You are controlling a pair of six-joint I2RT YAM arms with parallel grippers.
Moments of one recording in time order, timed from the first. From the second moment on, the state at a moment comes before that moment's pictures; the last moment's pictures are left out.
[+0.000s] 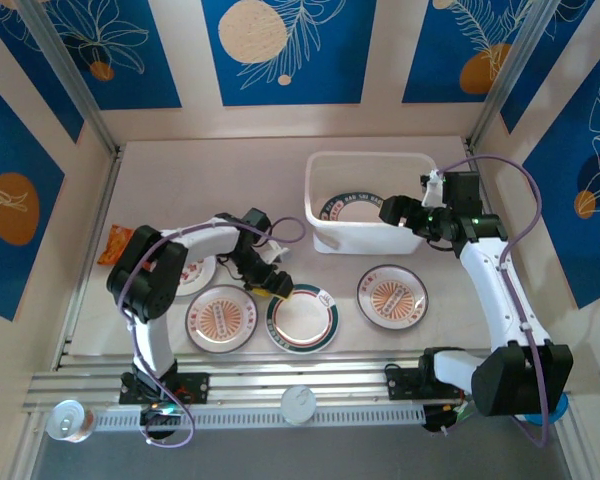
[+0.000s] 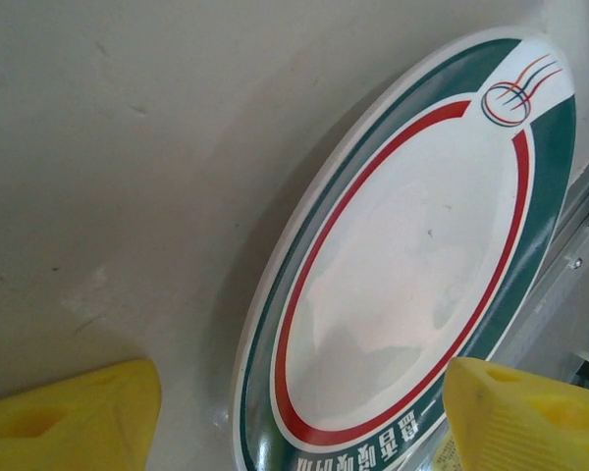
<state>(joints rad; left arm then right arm) -0.57 1.88 1.16 -0.85 0.66 -0.02 0.02 1.17 1.07 -0.75 -0.40 0.35</state>
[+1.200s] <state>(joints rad) -0.58 1.86 1.12 -0.75 0.60 -0.13 0.03 1.05 0.99 -0.78 -0.40 0.40</state>
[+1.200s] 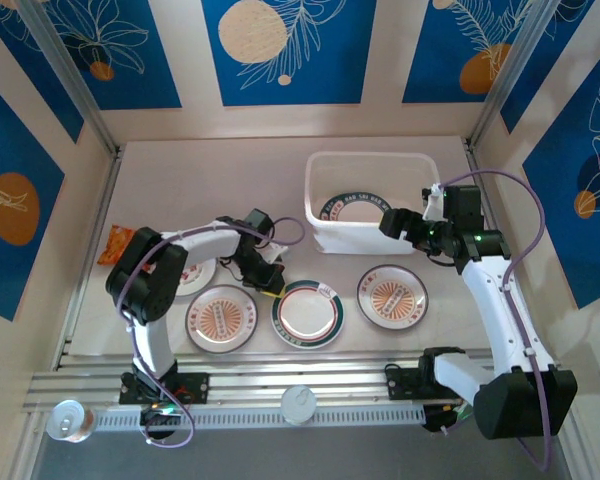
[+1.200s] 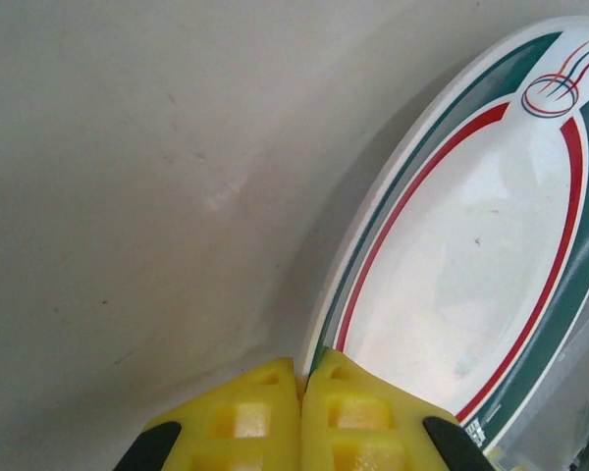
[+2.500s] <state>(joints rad) -0.45 1.85 1.07 -0.55 0.59 -0.17 0.10 1.06 0.99 -0.72 -0.28 0.47</state>
